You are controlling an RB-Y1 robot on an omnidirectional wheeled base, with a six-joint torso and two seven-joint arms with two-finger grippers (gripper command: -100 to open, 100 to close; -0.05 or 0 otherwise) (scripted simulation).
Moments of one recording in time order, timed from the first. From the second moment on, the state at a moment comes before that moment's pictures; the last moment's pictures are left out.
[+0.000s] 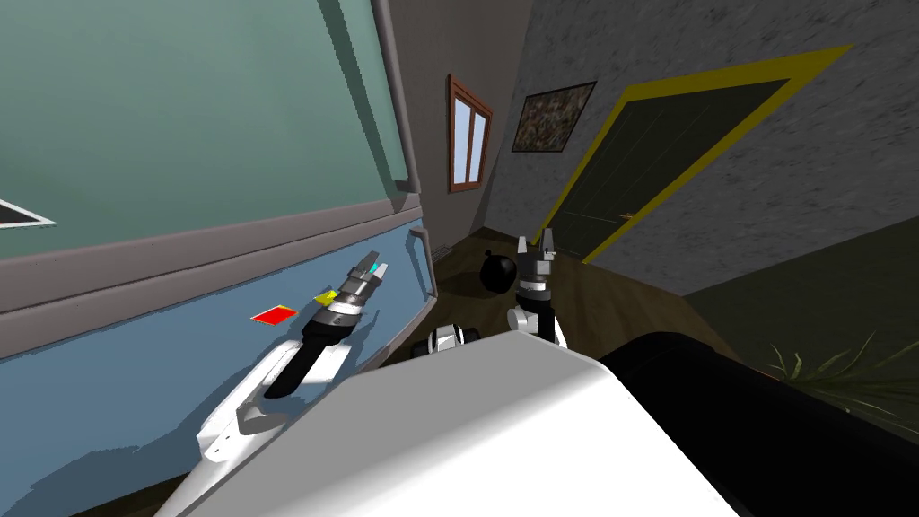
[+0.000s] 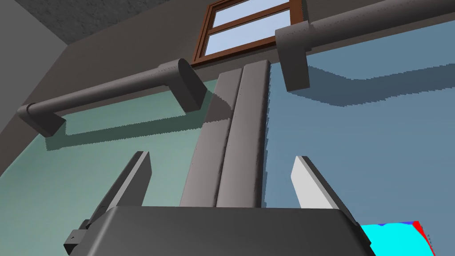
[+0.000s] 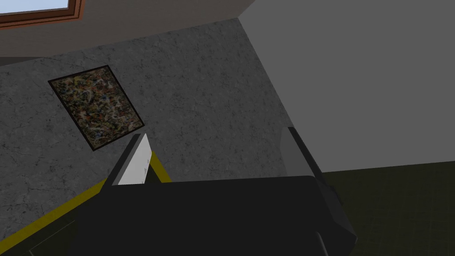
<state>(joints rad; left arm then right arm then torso) 0.36 0.62 -0.12 -2.23 -0.12 -0.22 0.31 0.51 0.01 -0.06 -2.35 -0.01 -0.54 -0.01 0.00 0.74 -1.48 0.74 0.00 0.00</state>
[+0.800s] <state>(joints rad) 0.28 0.80 -0.14 -2.18 -0.13 -0.07 0.38 0.51 0.01 -0.06 -2.35 -0.01 -0.54 -0.01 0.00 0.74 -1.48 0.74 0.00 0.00</state>
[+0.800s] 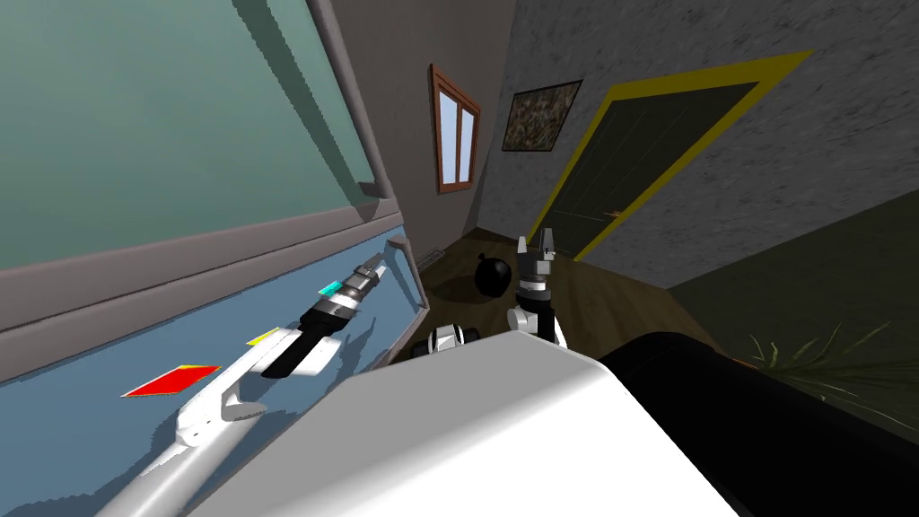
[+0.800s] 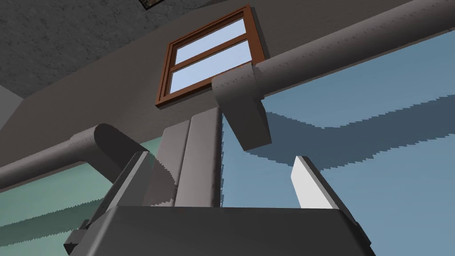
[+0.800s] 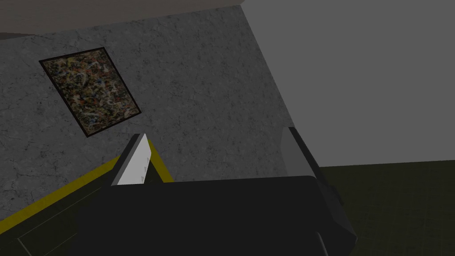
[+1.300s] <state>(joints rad) 0.23 0.92 -0.14 -2.14 -0.14 0.01 0.42 0.51 0.01 -0.06 -2.35 -0.01 -0.54 -0.01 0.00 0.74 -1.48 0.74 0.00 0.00</state>
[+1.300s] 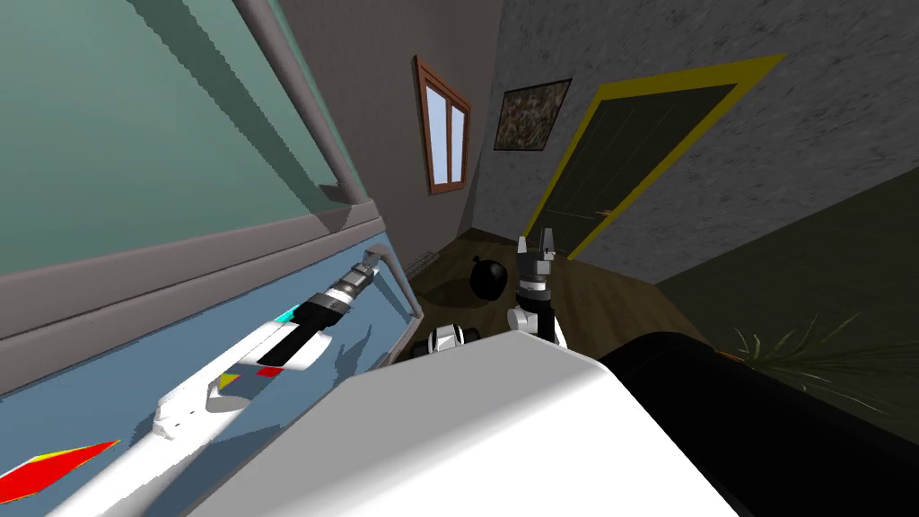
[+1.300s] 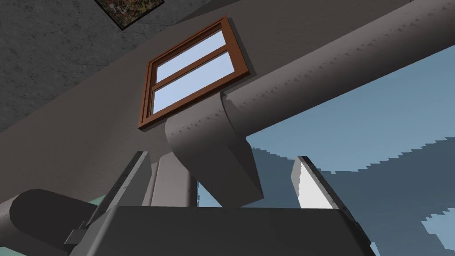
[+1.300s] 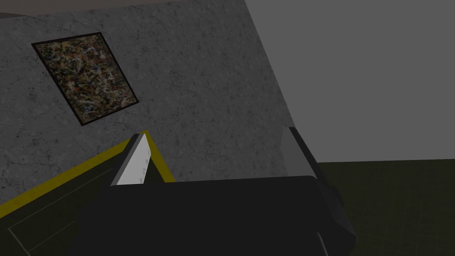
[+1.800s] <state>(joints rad) 0.21 0.96 -0.14 -2.15 -0.15 0.06 0.44 0.51 0.01 -0.06 -2.35 -0.01 -0.54 -0.01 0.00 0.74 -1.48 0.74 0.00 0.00</state>
